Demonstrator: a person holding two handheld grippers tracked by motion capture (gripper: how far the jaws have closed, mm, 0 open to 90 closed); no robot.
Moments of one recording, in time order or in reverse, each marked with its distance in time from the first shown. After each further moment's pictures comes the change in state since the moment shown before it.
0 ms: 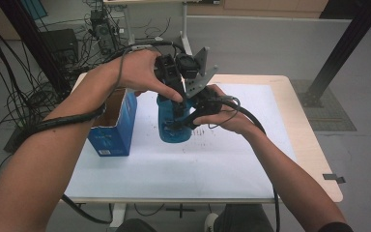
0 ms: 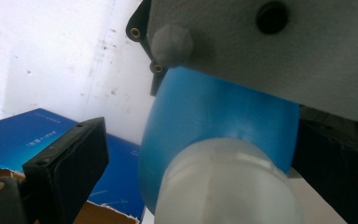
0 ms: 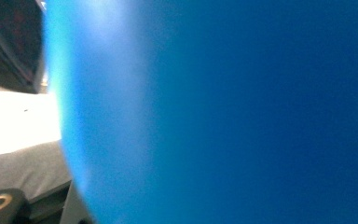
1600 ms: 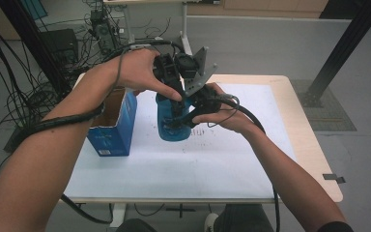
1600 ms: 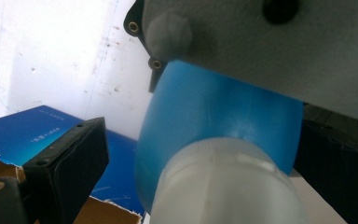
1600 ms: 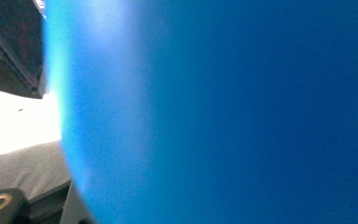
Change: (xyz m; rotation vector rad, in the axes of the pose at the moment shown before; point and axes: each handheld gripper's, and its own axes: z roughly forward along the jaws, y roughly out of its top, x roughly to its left) left arm 0.001 -0.003 -0.001 0.003 0.007 -0.002; right arm -0.002 0.004 0.000 0.006 -0.024 -0.012
